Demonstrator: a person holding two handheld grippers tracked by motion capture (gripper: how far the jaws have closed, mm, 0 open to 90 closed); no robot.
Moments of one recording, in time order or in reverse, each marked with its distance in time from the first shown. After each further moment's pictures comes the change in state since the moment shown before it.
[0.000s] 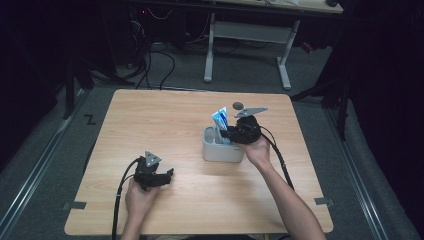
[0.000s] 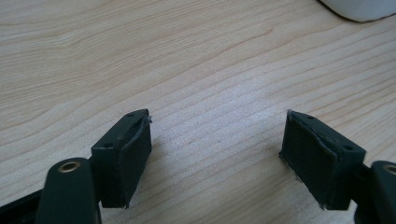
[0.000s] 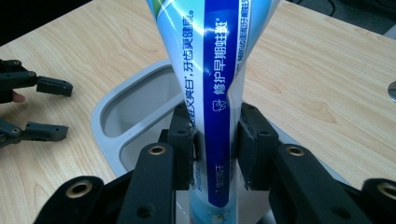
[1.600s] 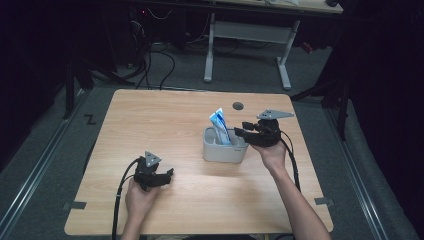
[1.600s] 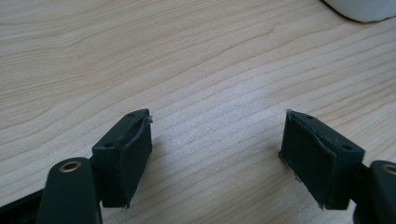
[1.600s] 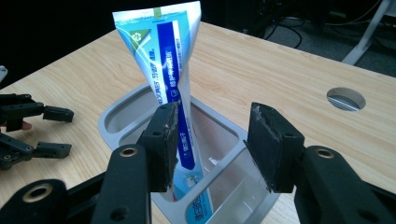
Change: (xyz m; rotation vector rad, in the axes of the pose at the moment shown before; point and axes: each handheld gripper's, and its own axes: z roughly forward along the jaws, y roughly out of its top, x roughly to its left) left arm 0.000 0.000 0.000 0.000 0.006 0.000; right arm -0.010 -0.019 -0.055 -0.154 -0.060 0.073
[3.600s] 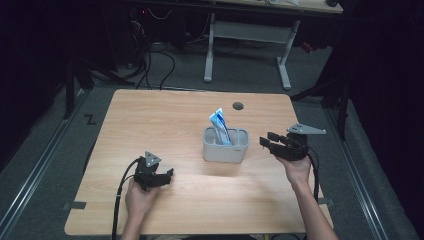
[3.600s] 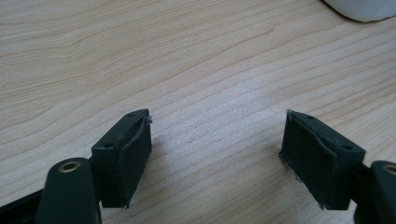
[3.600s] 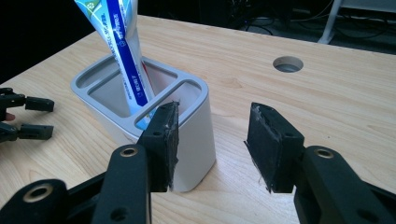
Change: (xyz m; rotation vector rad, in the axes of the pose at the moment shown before) left arm 0.000 0.000 0.000 -0.001 0.000 0.000; right arm -0.027 -0.047 -0.060 -0.043 -0.080 0.087
